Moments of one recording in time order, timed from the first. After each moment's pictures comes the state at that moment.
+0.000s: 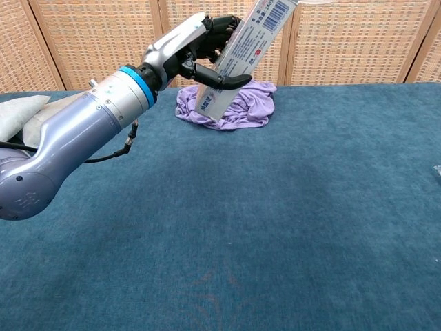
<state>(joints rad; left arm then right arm) -1.03 -1.93 -0.24 -0.79 1.50 1.18 -0.74 1.02 -0.69 0.29 -2.13 -0.86 0.92 -0.88</state>
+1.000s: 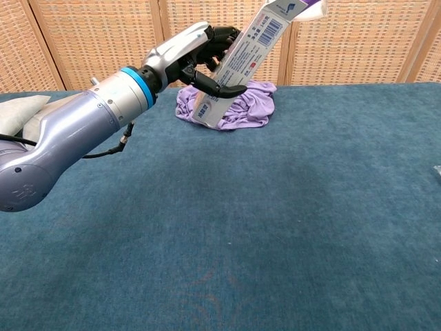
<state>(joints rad) -1.05 -1.92 -0.22 -0.77 1.49 1.12 -0.68 1.11 -0.70 0.21 -2.12 -0.85 0.90 -0.98</state>
